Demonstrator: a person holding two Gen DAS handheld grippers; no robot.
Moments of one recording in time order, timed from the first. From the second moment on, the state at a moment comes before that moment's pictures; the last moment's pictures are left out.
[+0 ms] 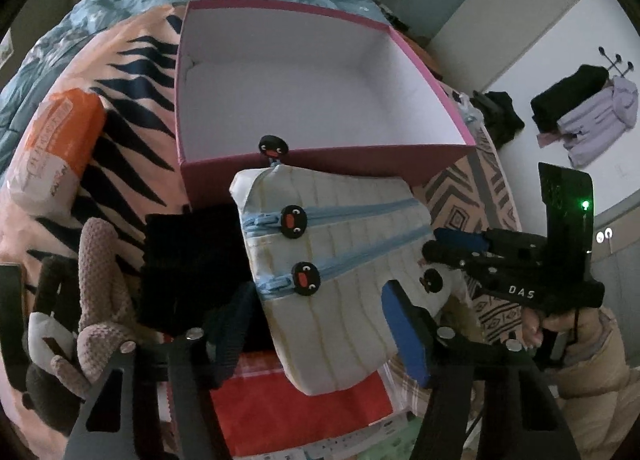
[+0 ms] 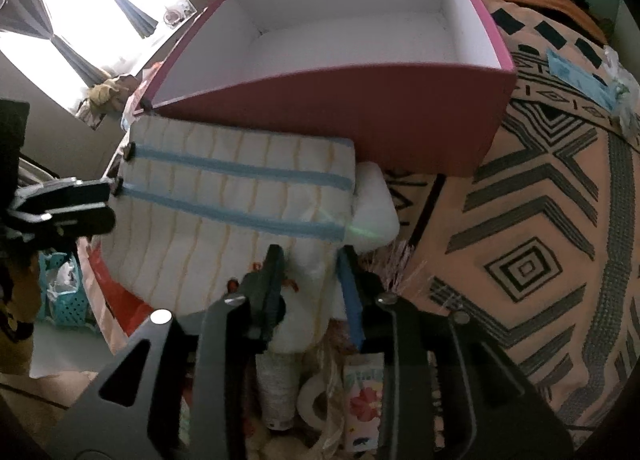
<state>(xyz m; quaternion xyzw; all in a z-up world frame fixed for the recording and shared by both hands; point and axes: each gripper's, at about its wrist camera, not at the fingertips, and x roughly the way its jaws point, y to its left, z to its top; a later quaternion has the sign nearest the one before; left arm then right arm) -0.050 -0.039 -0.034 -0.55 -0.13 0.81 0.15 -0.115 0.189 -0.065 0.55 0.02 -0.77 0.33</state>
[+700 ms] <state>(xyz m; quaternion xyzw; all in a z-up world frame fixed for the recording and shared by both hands) -0.051 -0.030 -0.043 -0.57 -0.10 0.81 0.07 -0.117 0.191 -0.062 0.55 -0.01 -0.76 0.34</state>
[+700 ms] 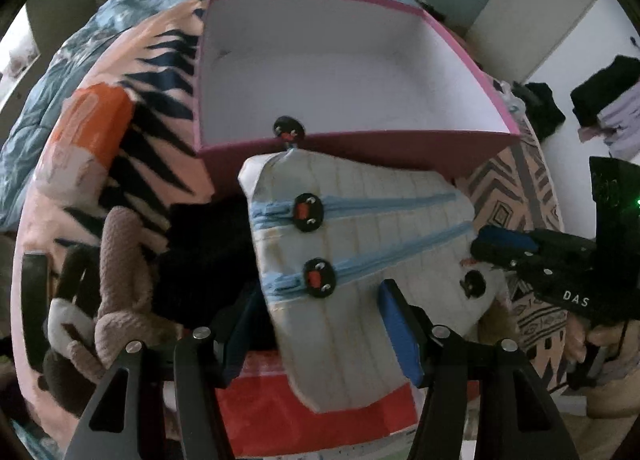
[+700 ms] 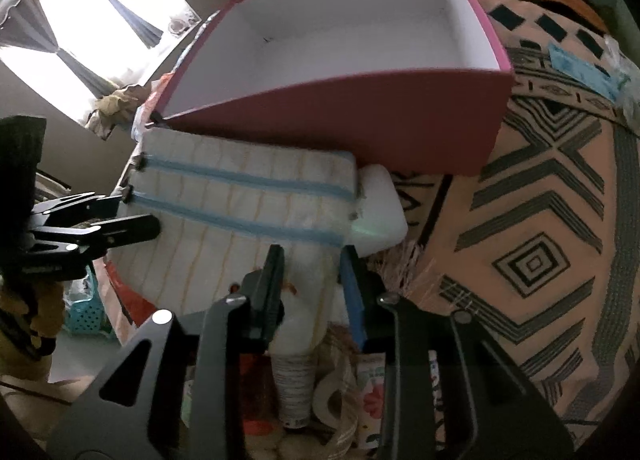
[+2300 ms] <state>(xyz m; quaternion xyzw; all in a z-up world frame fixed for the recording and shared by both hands) -0.045 -0.008 -0.022 -0.53 -0.06 0.85 0.06 -0.092 0.195 -0.035 0.53 -0.03 -0.77 0.35</state>
